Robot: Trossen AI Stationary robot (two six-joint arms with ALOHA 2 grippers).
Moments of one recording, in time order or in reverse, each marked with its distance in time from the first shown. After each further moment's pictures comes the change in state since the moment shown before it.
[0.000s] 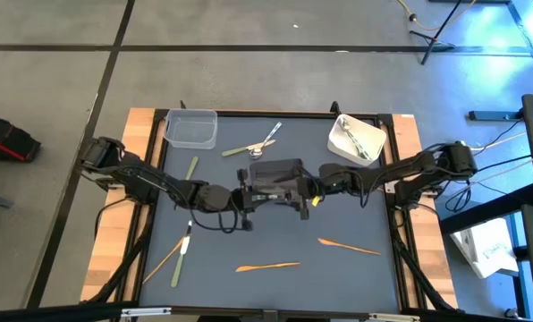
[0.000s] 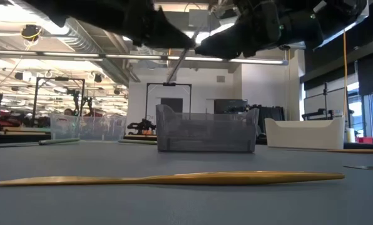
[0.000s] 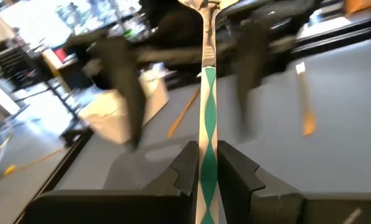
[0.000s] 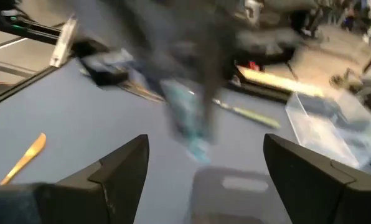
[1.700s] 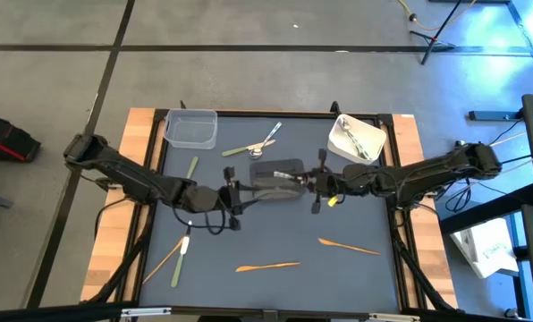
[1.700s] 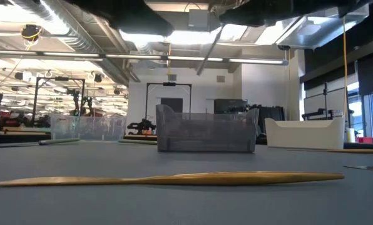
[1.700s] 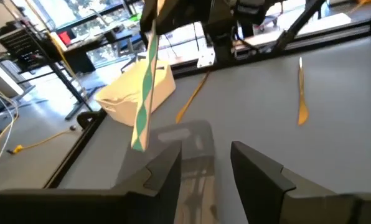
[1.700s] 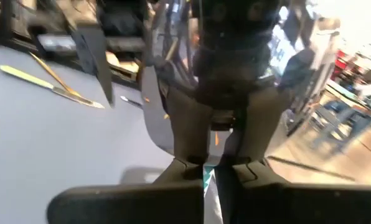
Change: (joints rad) left arm -0.076 -0.196 0.001 -0.281 -0.094 -0.097; right arm 0.081 -0.286 0.001 -0.231 0.381 -0.138
